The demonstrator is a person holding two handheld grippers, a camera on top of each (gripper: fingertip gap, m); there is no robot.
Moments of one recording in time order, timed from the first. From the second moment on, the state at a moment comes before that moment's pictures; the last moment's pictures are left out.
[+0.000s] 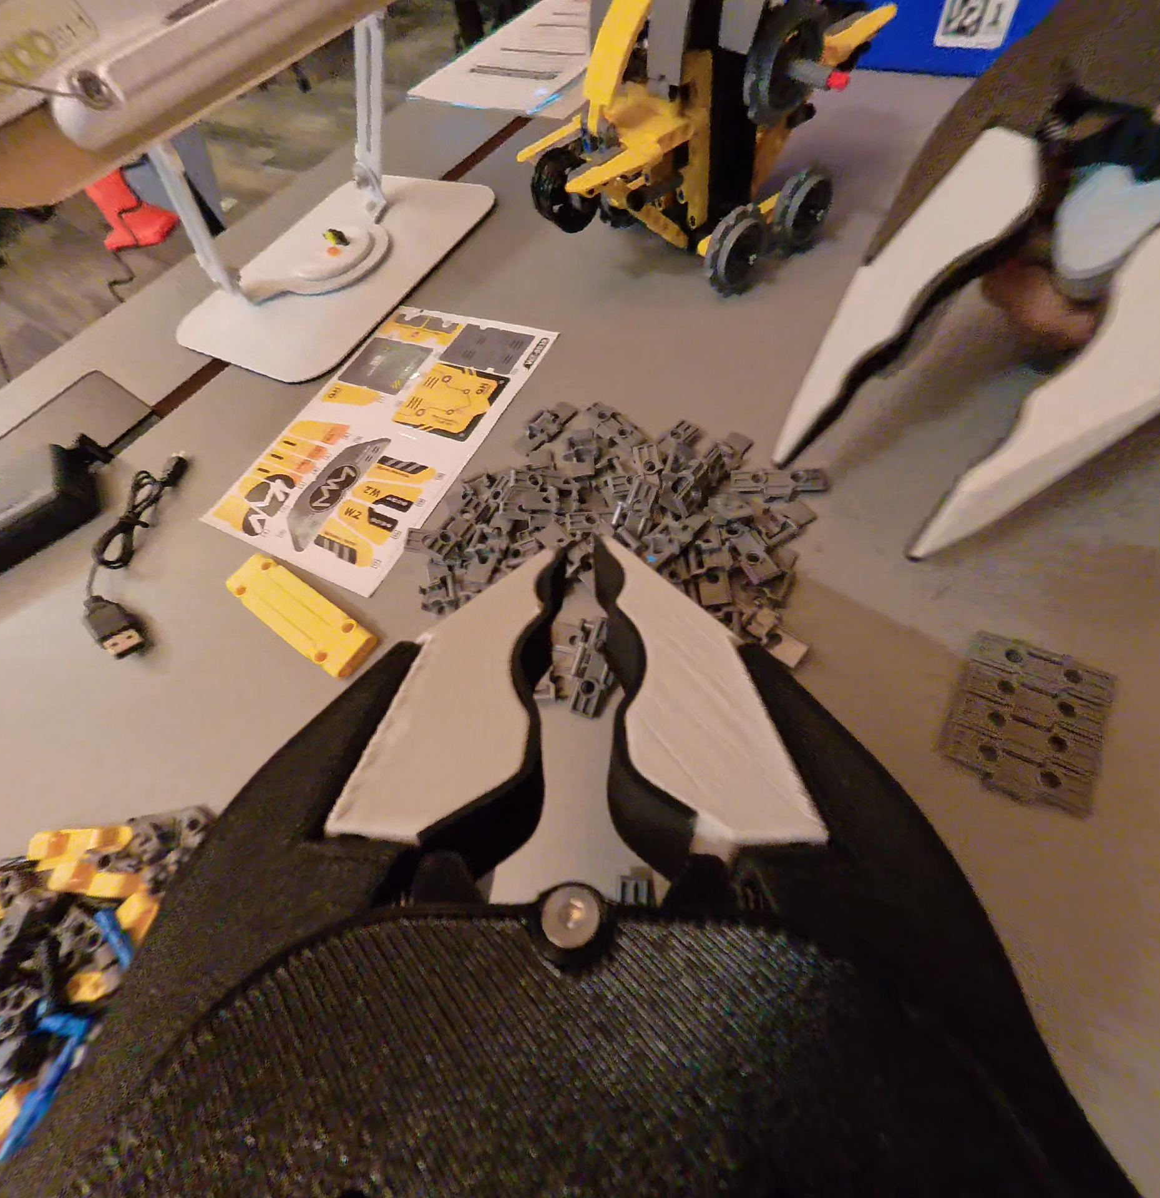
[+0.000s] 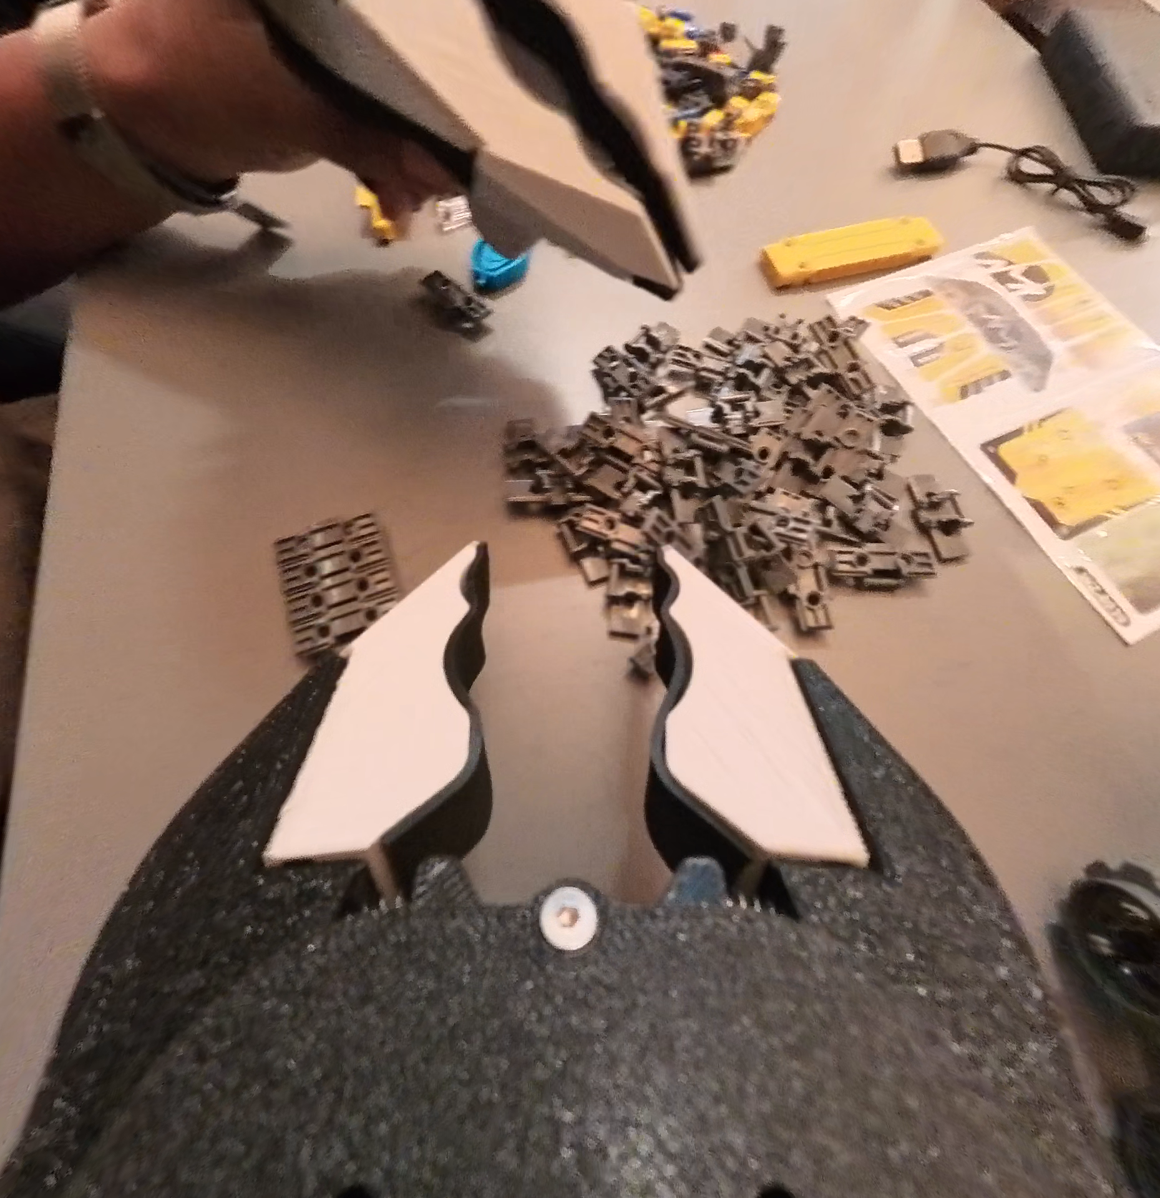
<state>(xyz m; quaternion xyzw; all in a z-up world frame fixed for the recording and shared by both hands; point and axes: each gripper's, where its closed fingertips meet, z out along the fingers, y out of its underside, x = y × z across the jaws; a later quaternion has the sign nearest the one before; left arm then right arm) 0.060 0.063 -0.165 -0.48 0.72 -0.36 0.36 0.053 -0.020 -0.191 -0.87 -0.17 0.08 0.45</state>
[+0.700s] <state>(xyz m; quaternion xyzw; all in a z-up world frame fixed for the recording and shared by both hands) 0.045 0.035 -0.197 -0.46 0.77 -0.34 0.27 0.052 -0.026 -0.195 -0.87 -0.10 0.20 0.45</state>
